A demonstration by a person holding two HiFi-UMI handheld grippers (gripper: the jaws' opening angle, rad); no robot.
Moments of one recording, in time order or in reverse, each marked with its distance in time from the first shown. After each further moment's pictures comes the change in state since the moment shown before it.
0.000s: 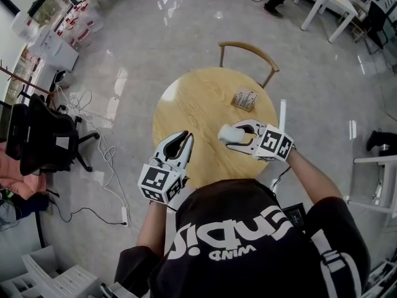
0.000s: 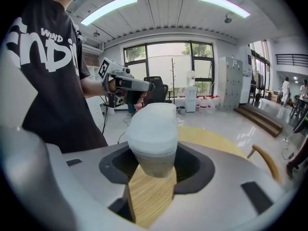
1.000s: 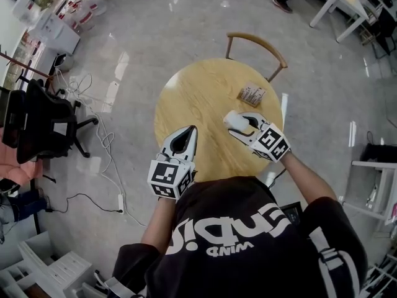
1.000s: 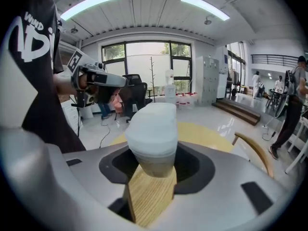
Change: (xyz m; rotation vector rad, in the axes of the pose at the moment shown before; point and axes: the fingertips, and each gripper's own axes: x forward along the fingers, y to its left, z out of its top) left arm 0.009 0.019 -0.015 -0.080 0.022 0.131; right arm 0.021 -0.046 -0.024 0.133 0.010 -0.235
